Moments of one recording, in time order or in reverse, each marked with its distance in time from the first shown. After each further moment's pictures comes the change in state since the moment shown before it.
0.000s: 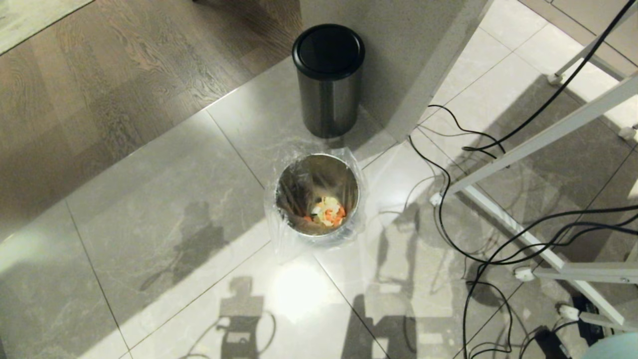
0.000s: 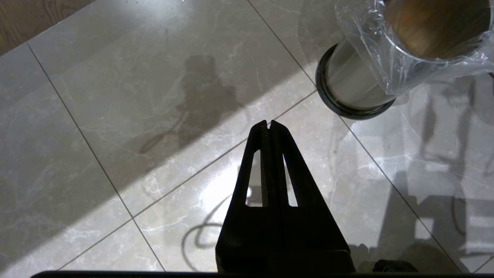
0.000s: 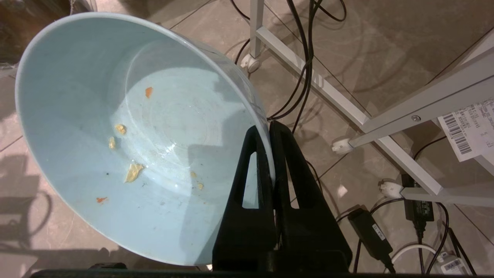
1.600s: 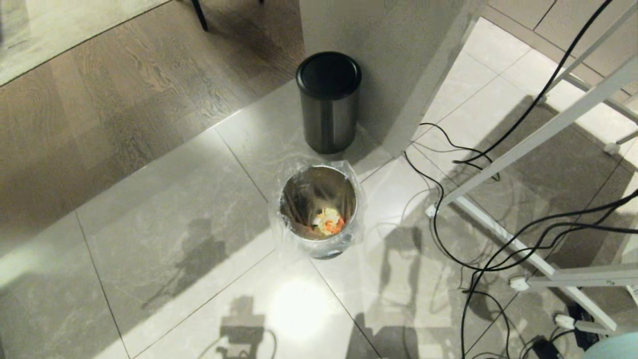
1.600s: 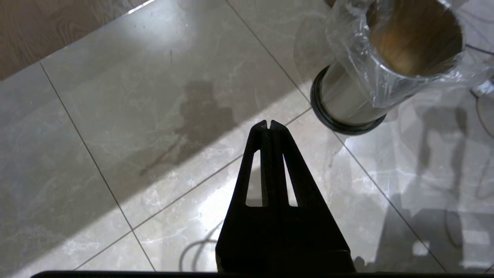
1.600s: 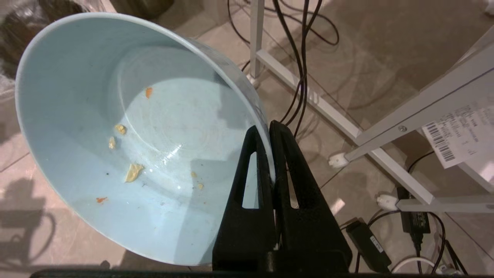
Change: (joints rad) left arm -0.001 0.000 0.000 0.000 0.001 -0.006; right arm 0.000 0.000 0.000 0.000 0.000 -0.001
